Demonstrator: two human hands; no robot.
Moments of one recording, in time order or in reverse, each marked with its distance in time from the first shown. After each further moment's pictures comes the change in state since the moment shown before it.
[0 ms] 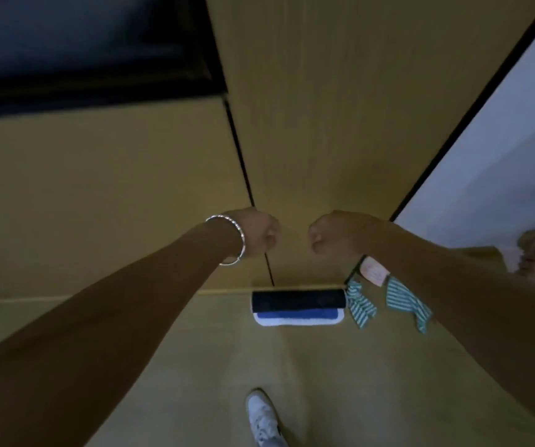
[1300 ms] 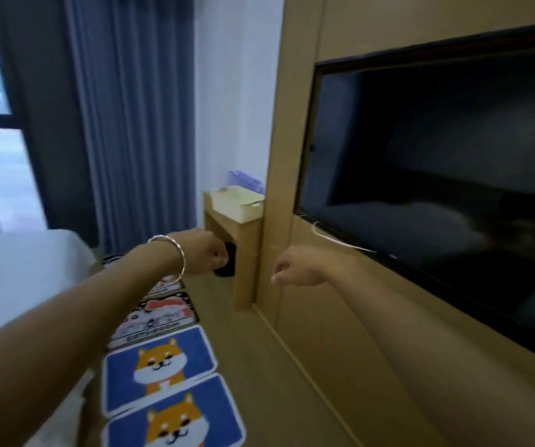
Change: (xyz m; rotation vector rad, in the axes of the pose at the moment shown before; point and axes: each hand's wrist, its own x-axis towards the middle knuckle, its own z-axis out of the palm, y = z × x) left_hand -0.886 -0.109 0.065 -0.231 0.596 -1.090; right_hand -0.378 -0.735 0.021 -0.737 0.245 -0.957
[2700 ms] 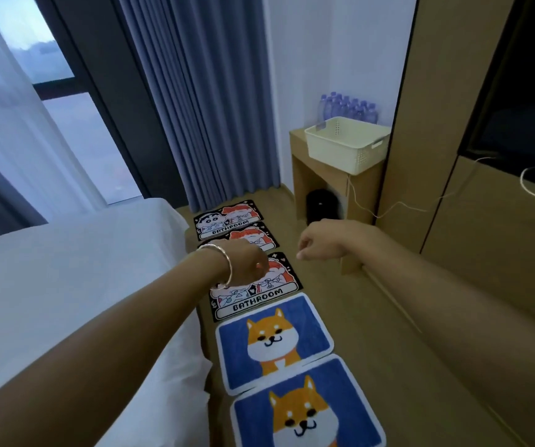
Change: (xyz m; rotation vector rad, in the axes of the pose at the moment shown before) left_hand 0.256 -0.354 0.105 0.146 -0.371 -0.019; right_hand 0.499 -0.095 0.030 0.194 -0.172 -0.206
